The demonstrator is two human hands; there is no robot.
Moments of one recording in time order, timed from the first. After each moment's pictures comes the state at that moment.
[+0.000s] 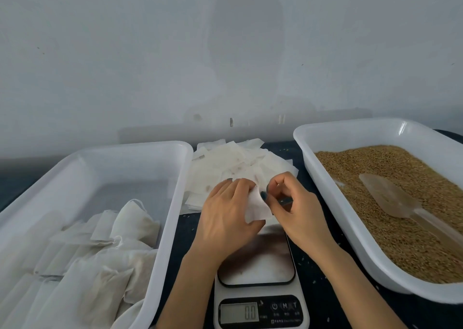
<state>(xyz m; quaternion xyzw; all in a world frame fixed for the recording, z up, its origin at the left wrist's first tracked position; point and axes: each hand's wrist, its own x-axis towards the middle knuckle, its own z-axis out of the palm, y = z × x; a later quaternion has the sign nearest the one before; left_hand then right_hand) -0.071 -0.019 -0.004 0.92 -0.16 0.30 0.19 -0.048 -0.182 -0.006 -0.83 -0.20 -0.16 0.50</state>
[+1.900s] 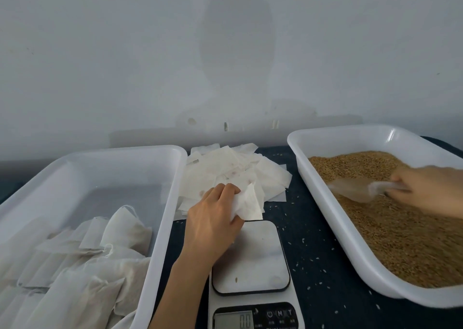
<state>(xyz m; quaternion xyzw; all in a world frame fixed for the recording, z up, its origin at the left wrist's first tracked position) -0.069 -0.007 -0.004 0.95 -0.08 0.25 0.17 0.011 -0.393 0.059 -1.00 -0.02 0.03 -0.08</state>
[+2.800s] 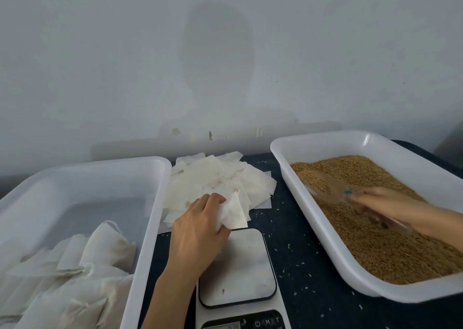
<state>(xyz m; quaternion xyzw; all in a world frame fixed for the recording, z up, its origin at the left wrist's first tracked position) -0.070 -0.008 0.000 0.95 -0.07 0.22 0.19 0.006 -0.382 0.023 -0.89 0.09 0.16 0.41</state>
